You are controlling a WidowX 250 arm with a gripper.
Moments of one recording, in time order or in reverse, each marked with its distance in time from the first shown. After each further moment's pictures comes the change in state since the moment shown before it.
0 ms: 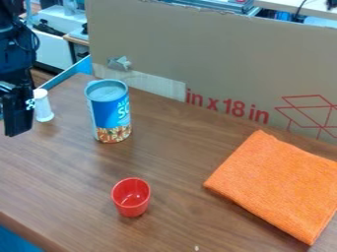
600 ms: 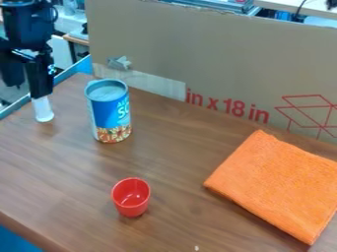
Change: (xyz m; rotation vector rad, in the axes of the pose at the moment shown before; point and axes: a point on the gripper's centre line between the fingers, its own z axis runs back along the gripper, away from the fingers) arm 0.062 0.033 0.013 0.005 -0.058 -0.009
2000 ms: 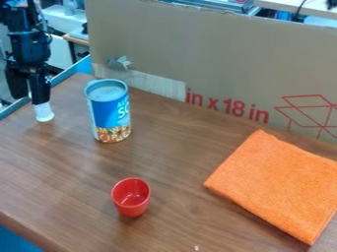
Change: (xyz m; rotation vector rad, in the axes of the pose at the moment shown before) arm 0.056 0.083 -0.072 -0.138 0.108 0.000
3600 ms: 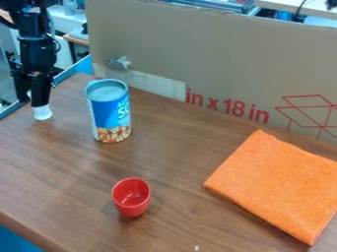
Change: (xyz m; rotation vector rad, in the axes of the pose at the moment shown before) arm 0.012 0.006 -0.010 0.081 0.061 0.018
